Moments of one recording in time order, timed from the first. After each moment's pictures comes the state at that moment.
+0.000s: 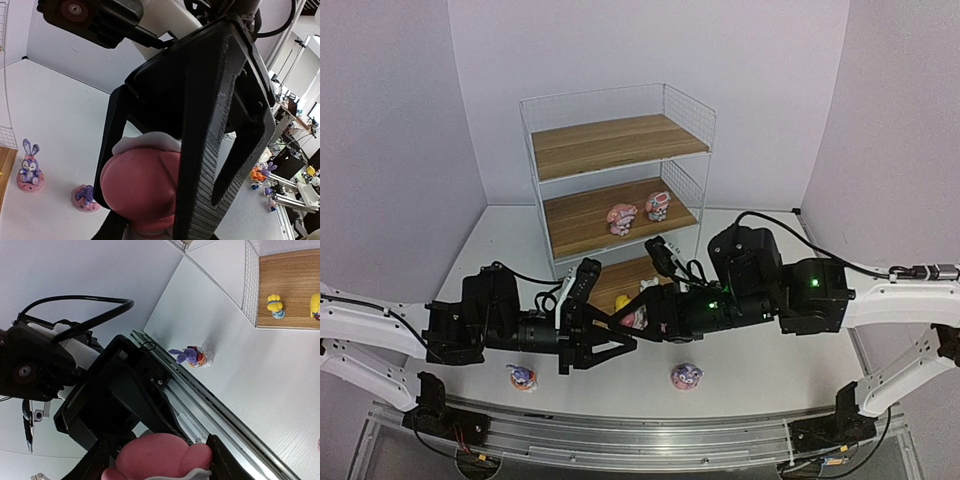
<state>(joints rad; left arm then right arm) -1.27 1.11 0.61 0.40 0.26 -0.37 1.28 1.35 1.13 -0.23 -0.14 0.95</state>
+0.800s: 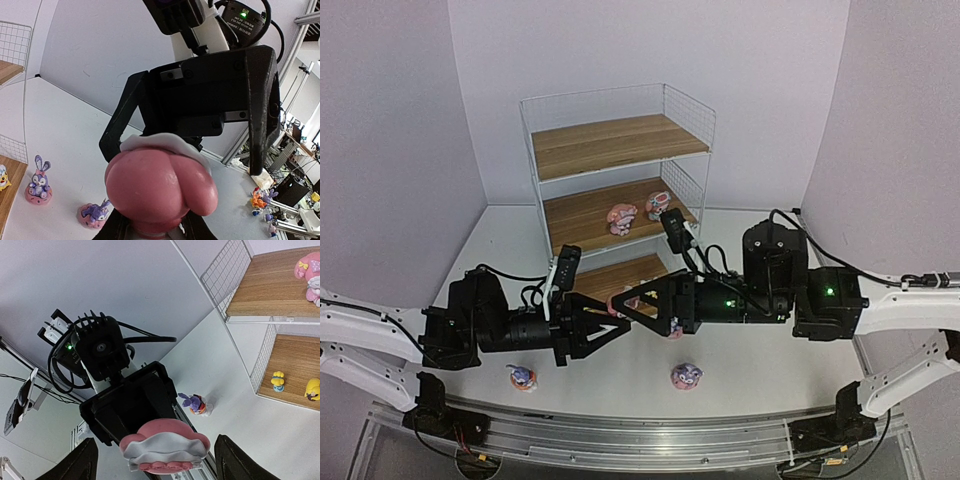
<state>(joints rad) -1.28 1.07 0.56 0.54 0.14 -0.42 1.27 1.26 1.03 0.01 -0.07 0.66</state>
